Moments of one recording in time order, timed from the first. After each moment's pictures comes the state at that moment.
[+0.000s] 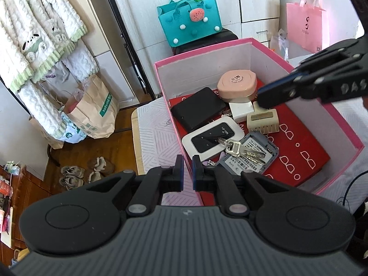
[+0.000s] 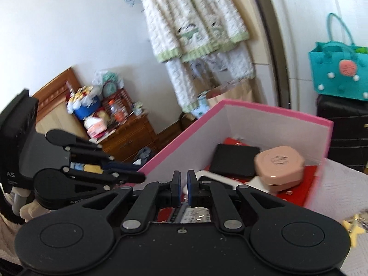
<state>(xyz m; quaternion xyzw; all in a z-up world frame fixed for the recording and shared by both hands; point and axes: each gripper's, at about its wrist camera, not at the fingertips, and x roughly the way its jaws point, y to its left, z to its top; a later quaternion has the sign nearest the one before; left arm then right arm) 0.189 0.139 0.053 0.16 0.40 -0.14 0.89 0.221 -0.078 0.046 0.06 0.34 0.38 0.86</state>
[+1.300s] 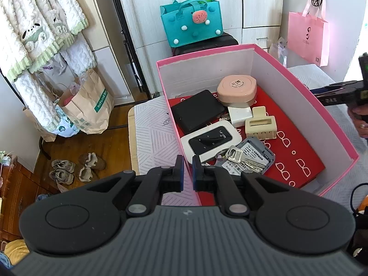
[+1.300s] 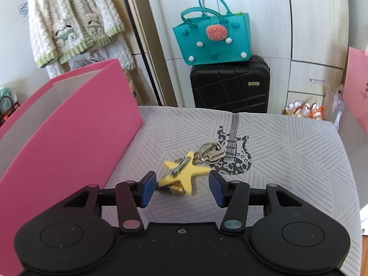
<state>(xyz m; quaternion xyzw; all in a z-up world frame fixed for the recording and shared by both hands) 0.194 0.149 0.053 0.12 0.40 -0.15 0.89 0.254 -0.216 -0.057 0.06 0.38 0.12 0.92</state>
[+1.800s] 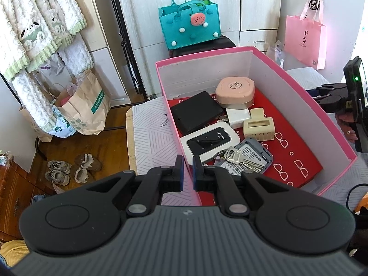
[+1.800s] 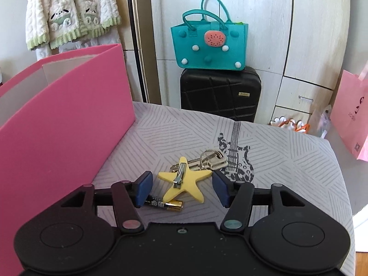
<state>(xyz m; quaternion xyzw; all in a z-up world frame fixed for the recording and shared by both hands) 0.194 0.152 0.052 0.12 0.40 -0.16 0.90 0.253 -0.189 -0.062 -0.02 0.36 0.09 0.93</state>
